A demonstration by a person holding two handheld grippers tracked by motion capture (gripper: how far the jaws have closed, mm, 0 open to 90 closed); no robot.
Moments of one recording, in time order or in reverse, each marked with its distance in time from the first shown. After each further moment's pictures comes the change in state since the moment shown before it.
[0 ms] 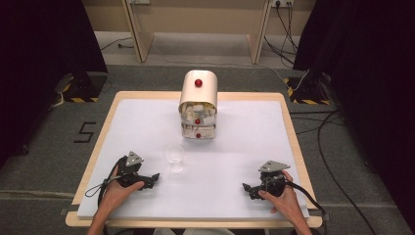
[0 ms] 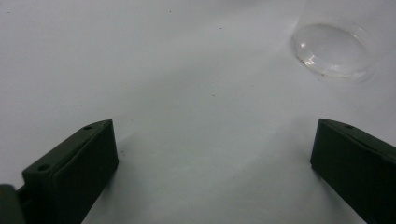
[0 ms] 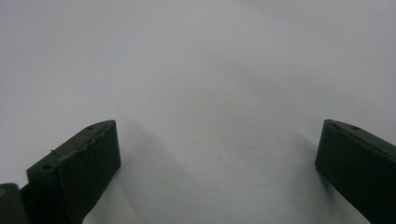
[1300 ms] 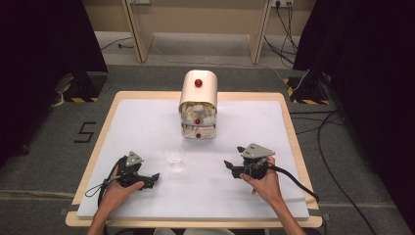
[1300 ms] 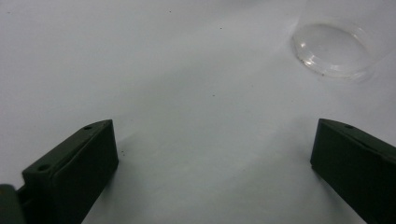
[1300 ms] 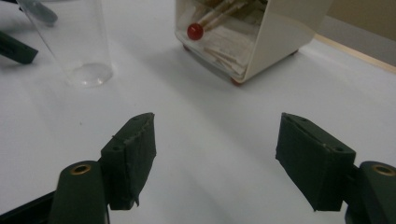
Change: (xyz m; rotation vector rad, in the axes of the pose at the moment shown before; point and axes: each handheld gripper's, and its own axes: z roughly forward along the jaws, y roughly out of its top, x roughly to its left) left arm 0.000 0.000 0.000 0.001 0.000 0.000; right arm 0.027 0.074 0.009 -0.243 0.037 -0.162
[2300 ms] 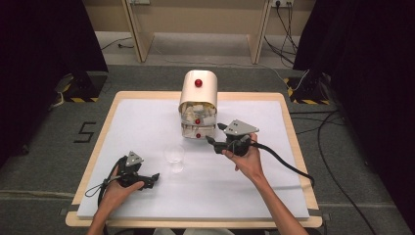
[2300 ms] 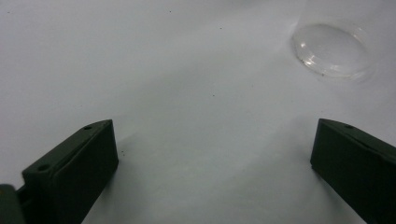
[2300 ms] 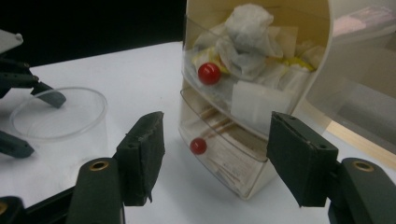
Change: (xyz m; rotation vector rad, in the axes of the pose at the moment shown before) left arm 0.000 0.000 0.000 -0.003 0.001 0.001; right arm -0.002 0.075 0.036 -0.160 0.035 -0.054
